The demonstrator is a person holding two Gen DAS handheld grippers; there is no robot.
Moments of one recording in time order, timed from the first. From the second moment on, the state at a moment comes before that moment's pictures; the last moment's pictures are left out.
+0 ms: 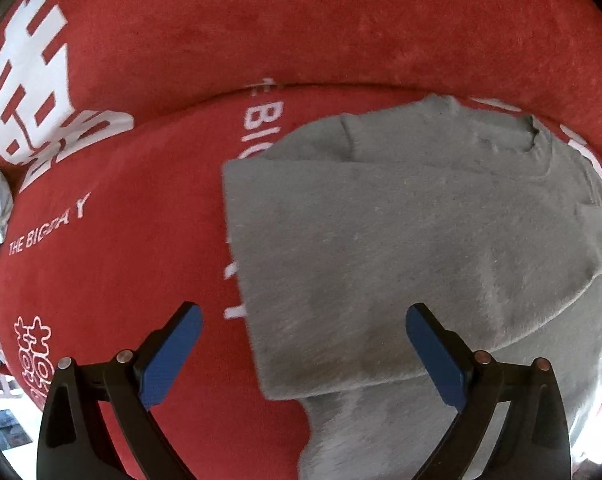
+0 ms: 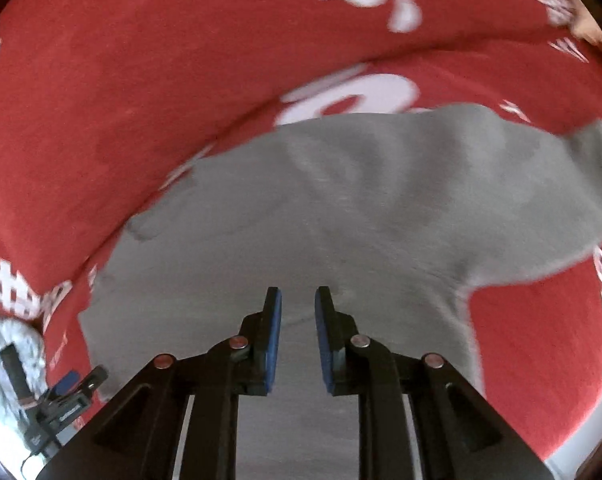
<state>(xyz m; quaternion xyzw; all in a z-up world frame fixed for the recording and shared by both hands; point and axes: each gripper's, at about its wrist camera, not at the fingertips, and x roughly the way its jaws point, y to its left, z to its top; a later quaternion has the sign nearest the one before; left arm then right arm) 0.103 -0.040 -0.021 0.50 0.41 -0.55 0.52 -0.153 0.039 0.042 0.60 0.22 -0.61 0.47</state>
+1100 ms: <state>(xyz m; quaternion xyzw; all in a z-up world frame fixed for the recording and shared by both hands) 0.056 0.008 0.005 0.55 0.40 -0.60 0.42 -0.191 0.208 0.040 0.71 0.07 -0.60 0.36</state>
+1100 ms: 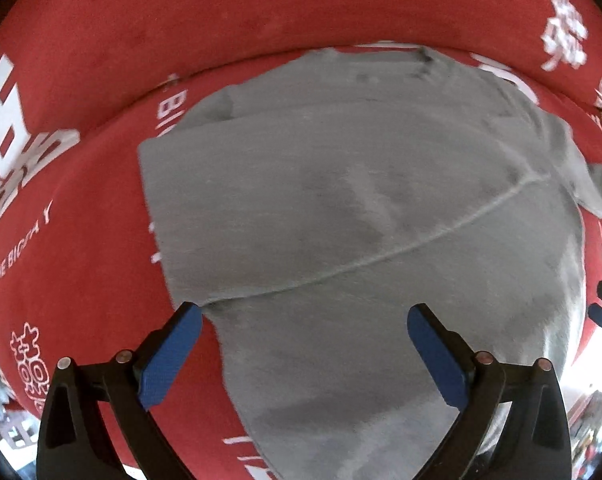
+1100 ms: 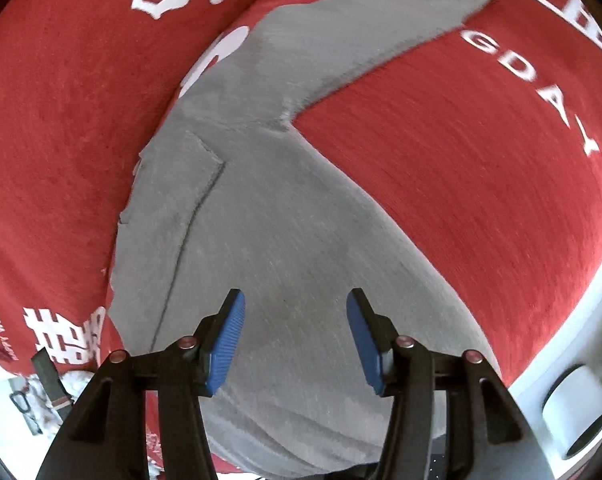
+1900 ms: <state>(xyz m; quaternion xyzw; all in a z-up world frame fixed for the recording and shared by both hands) -0.117 0.014 -0.002 0.58 0.39 -0.60 0.39 -0.333 0.191 0.032 0.73 0.05 -0.59 0.34</state>
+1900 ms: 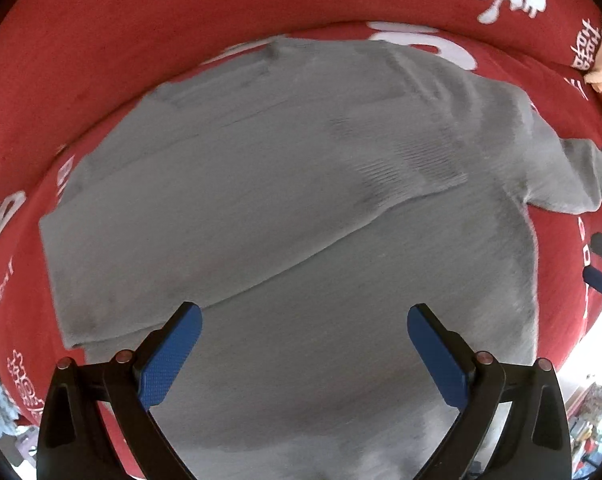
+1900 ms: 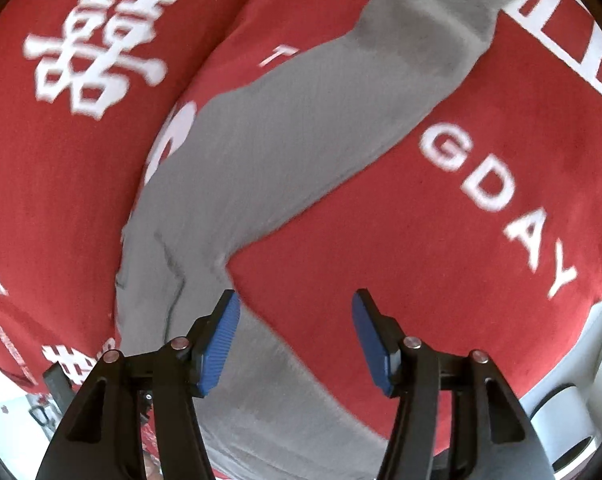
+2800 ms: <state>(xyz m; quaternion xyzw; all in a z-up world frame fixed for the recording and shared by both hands) -0.265 -0.010 -0.025 0.61 0.37 -0.60 0.36 -0.496 0.214 -0.028 0.74 -0.19 -0.58 0.29</state>
